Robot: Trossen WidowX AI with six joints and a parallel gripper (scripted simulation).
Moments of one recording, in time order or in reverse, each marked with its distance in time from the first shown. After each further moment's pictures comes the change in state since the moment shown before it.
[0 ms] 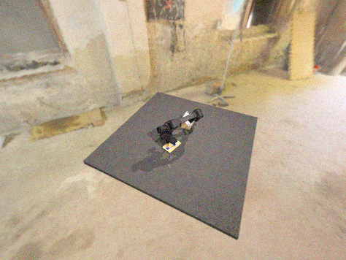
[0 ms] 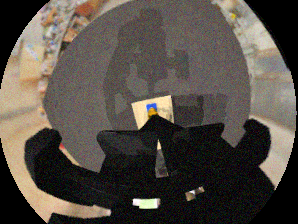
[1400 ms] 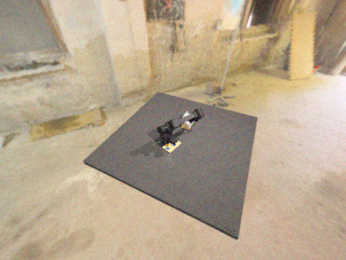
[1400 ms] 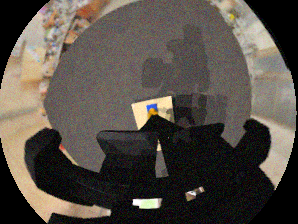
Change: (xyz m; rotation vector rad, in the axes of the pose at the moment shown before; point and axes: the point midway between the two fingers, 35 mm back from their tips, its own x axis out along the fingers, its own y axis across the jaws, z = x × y) arm 0.005 -0.003 -0.001 0.012 -0.018 0.005
